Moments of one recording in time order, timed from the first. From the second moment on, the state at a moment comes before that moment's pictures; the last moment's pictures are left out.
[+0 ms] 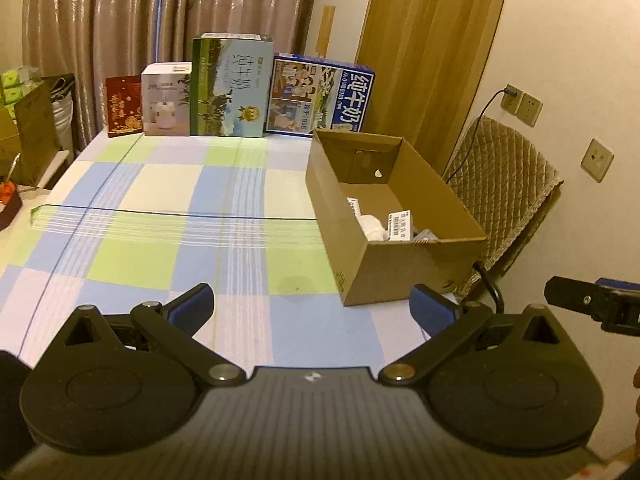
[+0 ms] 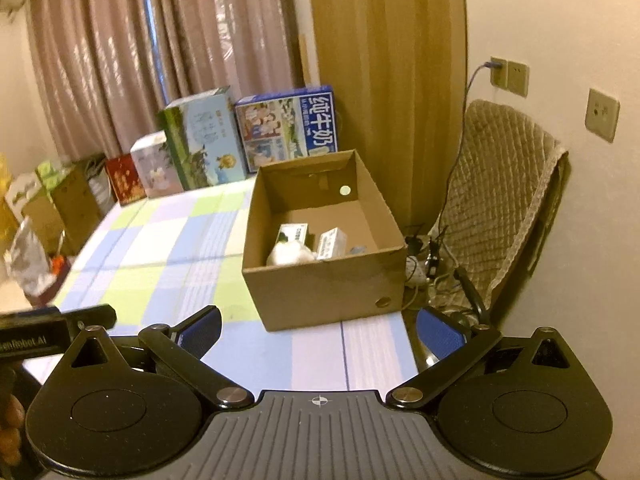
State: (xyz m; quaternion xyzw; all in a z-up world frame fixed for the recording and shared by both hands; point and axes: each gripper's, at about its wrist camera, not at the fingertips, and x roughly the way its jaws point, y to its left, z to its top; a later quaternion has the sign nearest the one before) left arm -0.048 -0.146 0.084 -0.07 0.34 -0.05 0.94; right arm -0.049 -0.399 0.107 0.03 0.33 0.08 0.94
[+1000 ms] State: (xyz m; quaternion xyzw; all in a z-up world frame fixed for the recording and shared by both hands) left arm -0.062 -0.149 0.079 -0.07 0.34 -0.05 0.94; right arm -0.061 -0.392 0.095 0.01 0.34 0.08 0.94
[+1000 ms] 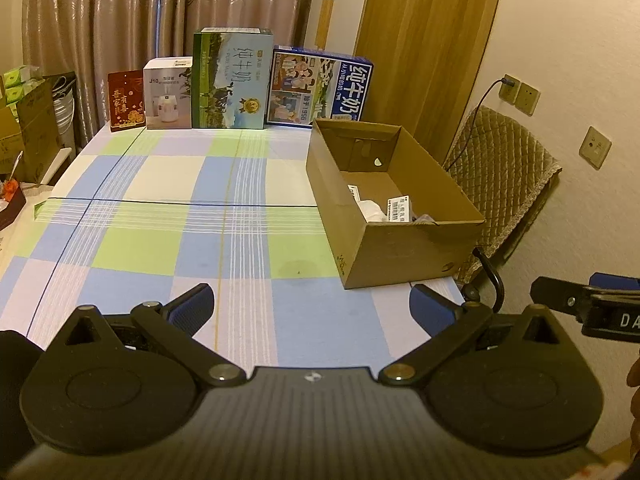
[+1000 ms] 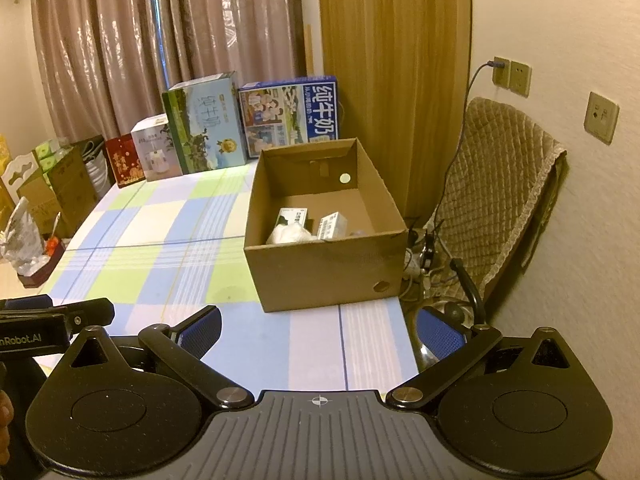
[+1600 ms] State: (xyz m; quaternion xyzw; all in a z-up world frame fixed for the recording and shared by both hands) left arm -0.065 -0.157 0.081 -0.05 0.34 -0.06 0.94; right arm -0.061 -0.392 0.091 0.01 0.34 0.08 0.94
